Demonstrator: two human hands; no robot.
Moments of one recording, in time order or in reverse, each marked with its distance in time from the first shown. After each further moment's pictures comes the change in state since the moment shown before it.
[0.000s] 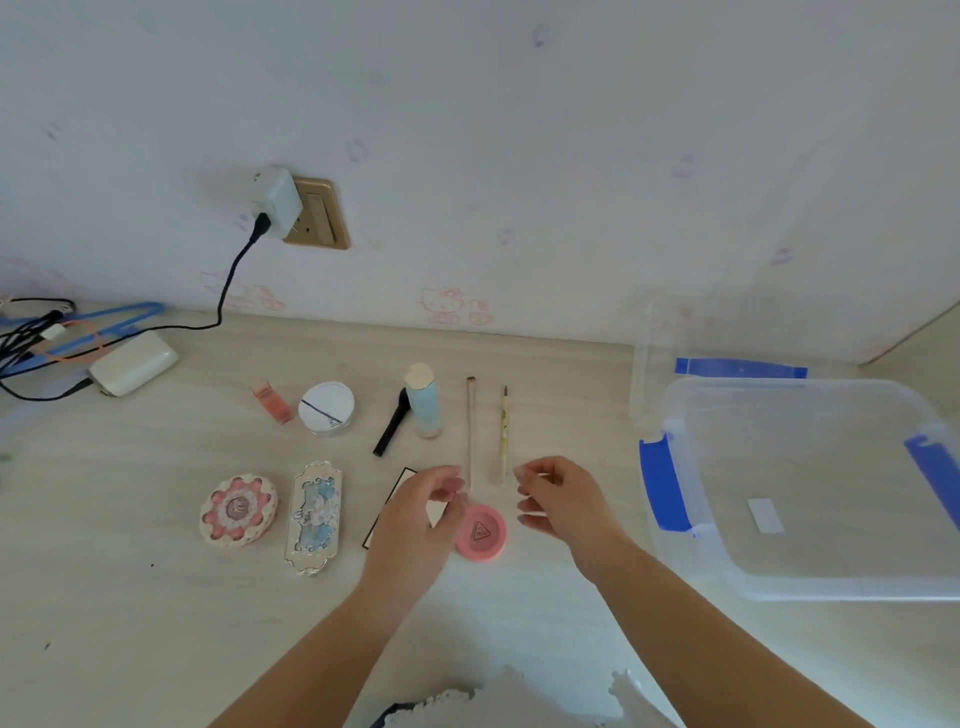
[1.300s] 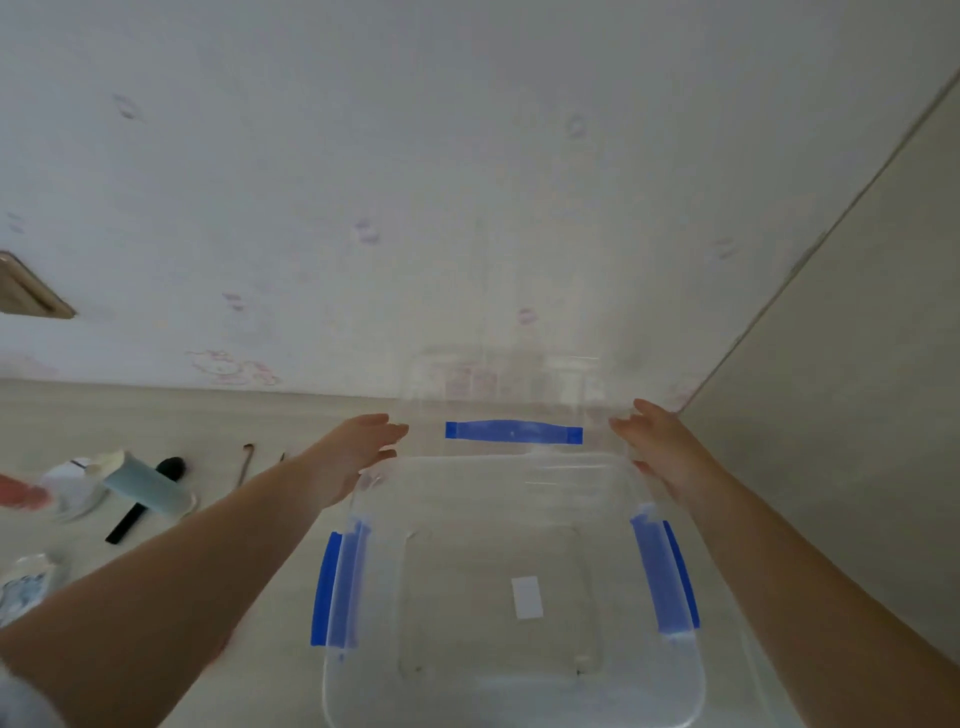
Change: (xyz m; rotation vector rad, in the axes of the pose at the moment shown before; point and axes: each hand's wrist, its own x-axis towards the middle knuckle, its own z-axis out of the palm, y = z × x) left_hand 0.137 0.191 0.180 -0.534 -0.236 -0.580; right_hand 0.108 -0.073 -0.391 -0.238 0.222 -0.059
